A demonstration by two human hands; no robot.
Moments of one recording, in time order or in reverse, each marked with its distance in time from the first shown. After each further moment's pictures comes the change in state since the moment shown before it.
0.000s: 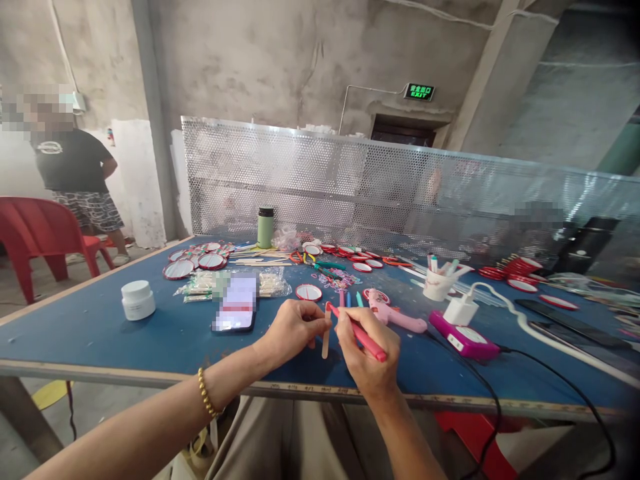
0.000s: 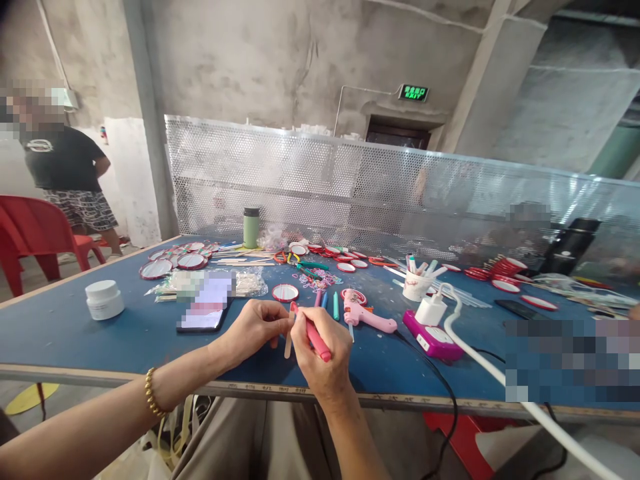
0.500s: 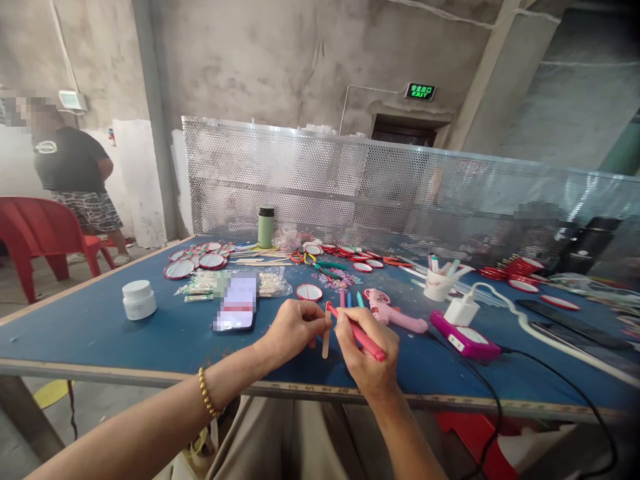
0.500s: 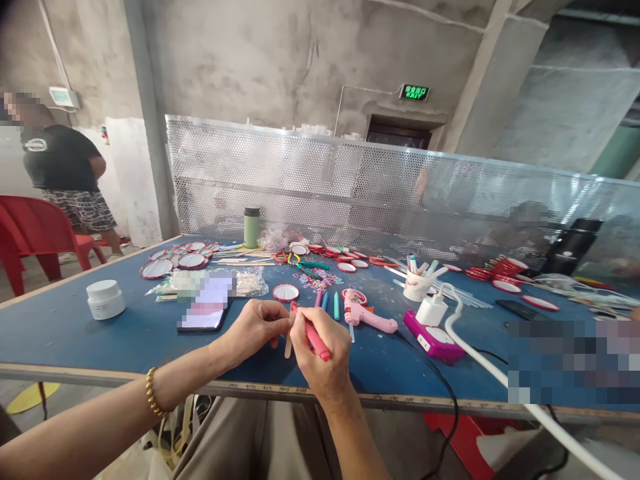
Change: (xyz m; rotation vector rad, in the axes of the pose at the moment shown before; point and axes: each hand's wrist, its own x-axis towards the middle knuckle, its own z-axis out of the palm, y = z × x) left_hand 0.000 0.000 0.000 0.004 0.007 0.006; right_hand -0.001 0.001 0.001 0.024 -0.033 -0.022
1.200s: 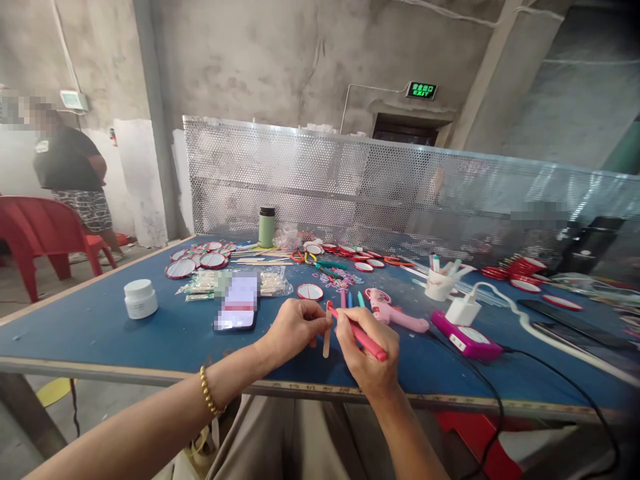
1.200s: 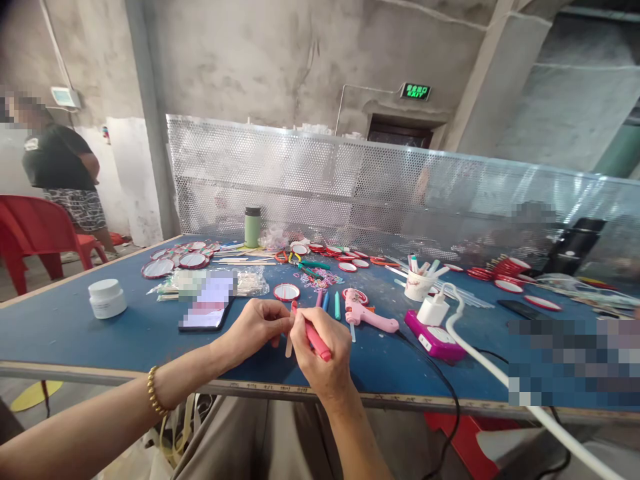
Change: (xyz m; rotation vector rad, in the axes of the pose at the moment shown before) left_hand -0.001 0.003 -0.001 0.003 -0.002 0.001; right_hand 0.001 0.000 0.000 0.017 -0.018 -0.018
